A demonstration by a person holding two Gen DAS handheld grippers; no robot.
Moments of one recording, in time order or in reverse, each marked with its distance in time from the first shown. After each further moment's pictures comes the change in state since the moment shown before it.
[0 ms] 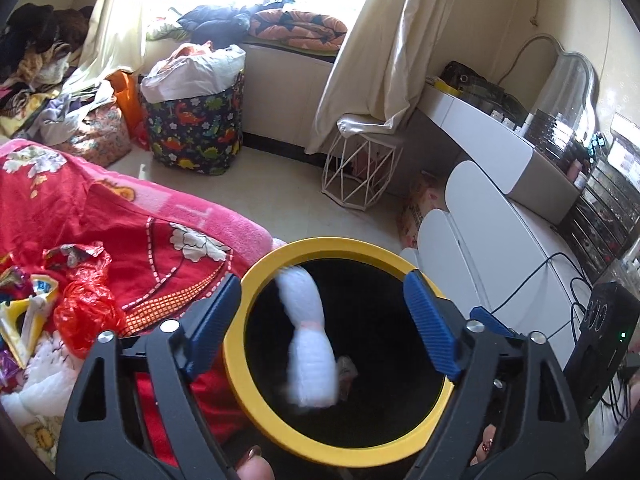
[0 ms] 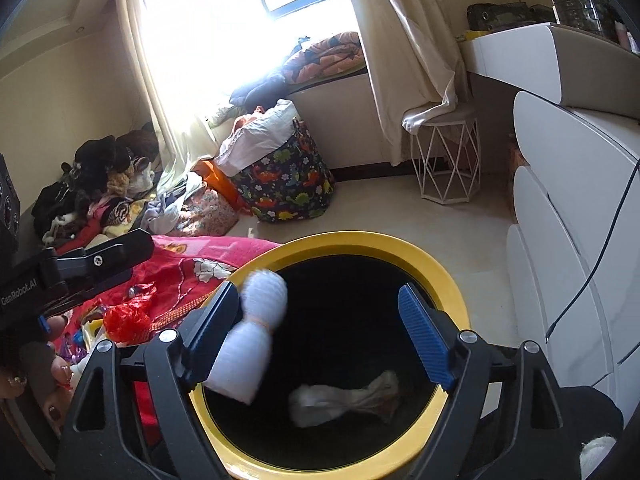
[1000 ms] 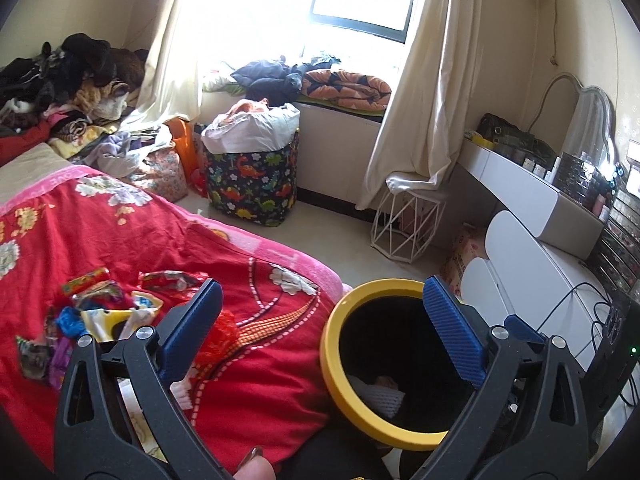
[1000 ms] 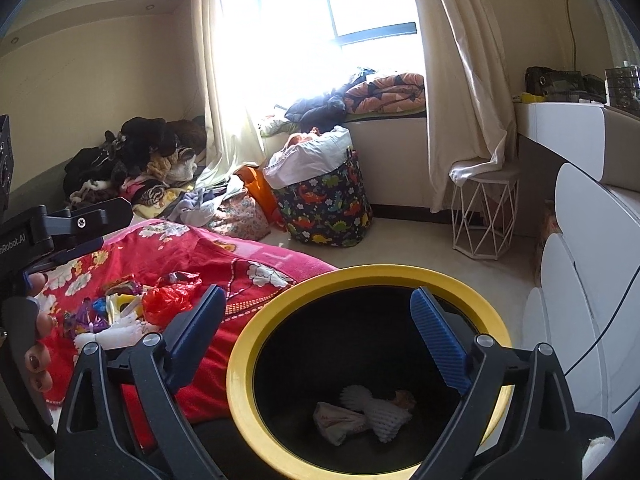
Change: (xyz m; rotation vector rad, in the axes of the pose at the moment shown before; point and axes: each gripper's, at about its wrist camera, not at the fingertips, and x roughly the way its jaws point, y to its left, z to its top) left arm -0.086 0.045 -0.010 -0.019 -0.218 0.165; right arm -0.020 0.063 -0.012 -0.217 -0.105 0.098
